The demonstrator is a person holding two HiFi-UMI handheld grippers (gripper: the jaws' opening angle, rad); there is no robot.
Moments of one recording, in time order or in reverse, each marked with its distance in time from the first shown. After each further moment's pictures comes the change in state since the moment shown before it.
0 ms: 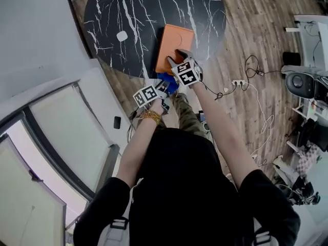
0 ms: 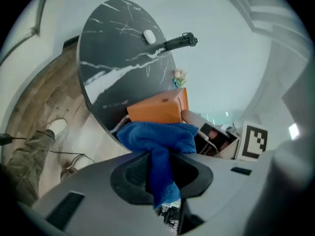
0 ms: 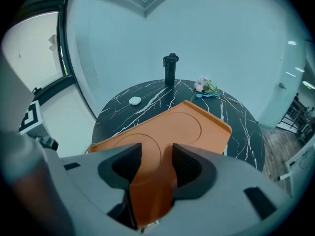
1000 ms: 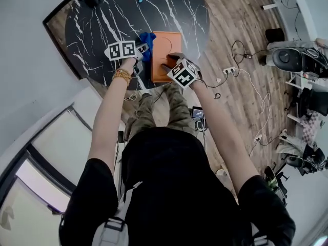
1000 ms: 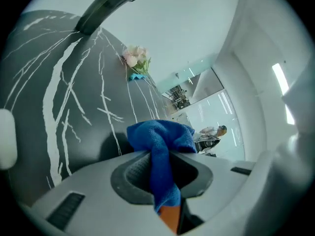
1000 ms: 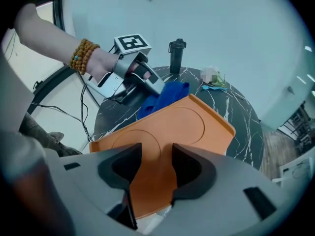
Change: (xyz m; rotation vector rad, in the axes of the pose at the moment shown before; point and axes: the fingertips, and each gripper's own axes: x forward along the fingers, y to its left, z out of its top) left arm 0.105 -0.077 0.183 0.602 0.441 -0.045; right arm 0.000 0.001 0.000 -0.059 0.172 0.051
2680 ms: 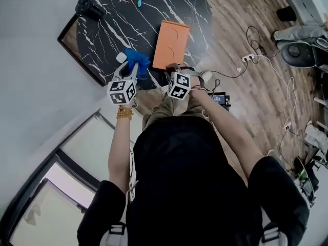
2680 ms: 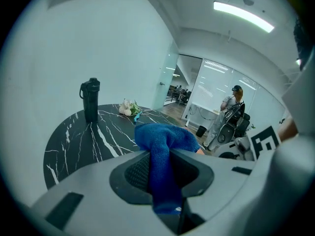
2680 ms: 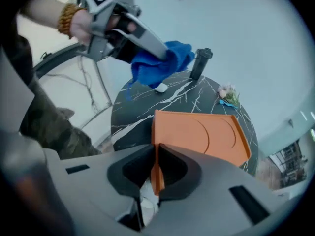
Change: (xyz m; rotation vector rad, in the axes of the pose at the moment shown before) left arm -0.155 -0.045 -0.019 0.626 -0.191 0.369; right arm 0.011 0.078 0.000 -0.238 0.018 -0.074
